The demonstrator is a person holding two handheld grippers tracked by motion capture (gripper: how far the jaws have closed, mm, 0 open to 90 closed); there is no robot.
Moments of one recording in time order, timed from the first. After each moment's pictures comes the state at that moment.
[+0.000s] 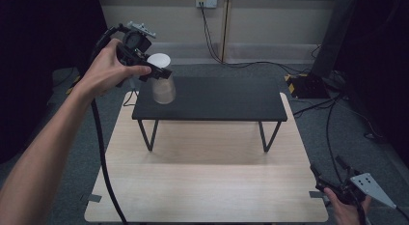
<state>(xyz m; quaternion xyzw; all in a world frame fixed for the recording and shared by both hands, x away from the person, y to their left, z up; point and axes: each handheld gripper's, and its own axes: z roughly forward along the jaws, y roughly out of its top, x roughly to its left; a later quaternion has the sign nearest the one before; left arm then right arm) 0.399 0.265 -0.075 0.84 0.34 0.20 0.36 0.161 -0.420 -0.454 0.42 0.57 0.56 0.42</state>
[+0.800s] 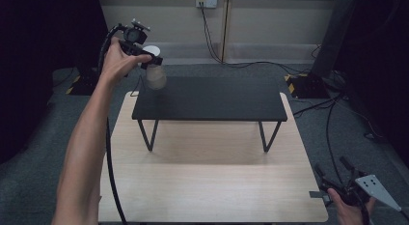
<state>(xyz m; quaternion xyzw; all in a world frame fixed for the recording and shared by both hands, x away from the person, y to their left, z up) 0.465 0.269 -0.118 0.78 0.46 0.25 0.34 0.157 -0.424 -0.456 0.43 0.56 0.56 0.43</state>
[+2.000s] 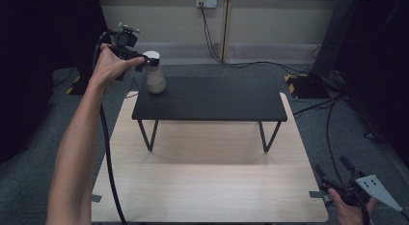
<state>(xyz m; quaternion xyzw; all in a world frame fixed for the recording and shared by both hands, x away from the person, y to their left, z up) 0.452 0.304 -0.133 0.76 0.46 0.23 0.40 0.156 -0.425 -0.455 0.43 0.56 0.57 0.43</state>
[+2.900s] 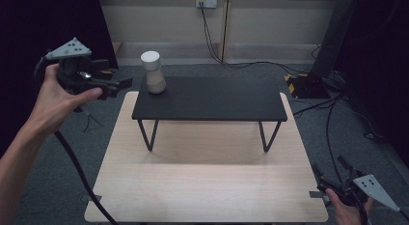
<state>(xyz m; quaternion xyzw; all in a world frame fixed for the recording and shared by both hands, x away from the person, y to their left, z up) 0.274 0.360 -0.136 0.74 0.35 0.29 0.50 0.155 -0.417 -0.452 0.42 0.56 0.57 0.43</state>
